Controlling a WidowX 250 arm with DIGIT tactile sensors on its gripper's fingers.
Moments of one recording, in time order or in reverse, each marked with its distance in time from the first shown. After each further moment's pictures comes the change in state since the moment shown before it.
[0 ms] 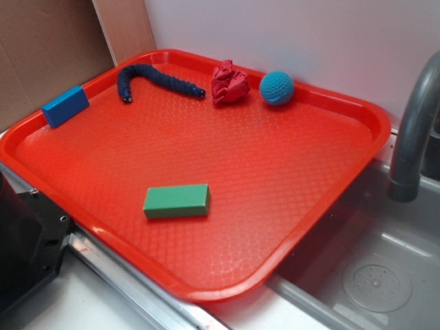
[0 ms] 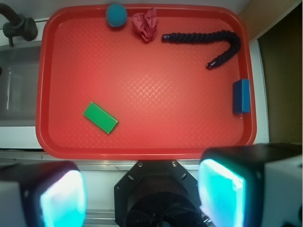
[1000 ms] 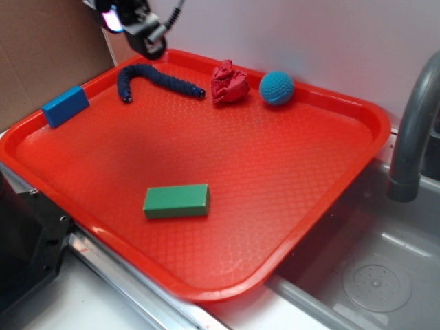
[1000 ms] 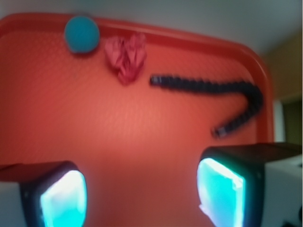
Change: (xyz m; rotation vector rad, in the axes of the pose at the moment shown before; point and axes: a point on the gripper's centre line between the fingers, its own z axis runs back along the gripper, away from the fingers) arm 0.109 0.042 -0.132 0.091 -0.061 -0.126
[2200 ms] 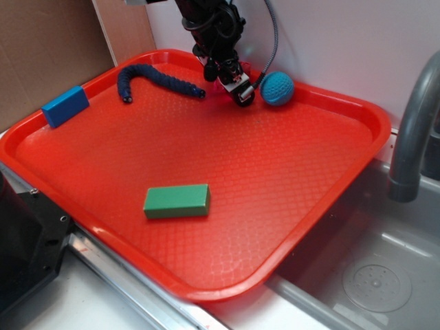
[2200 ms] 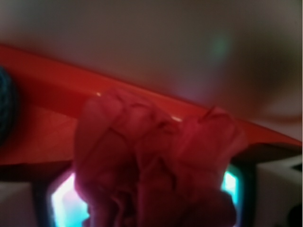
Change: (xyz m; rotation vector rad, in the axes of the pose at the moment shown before) arm 0.080 0.019 -0.124 0.049 -0.153 -0.150
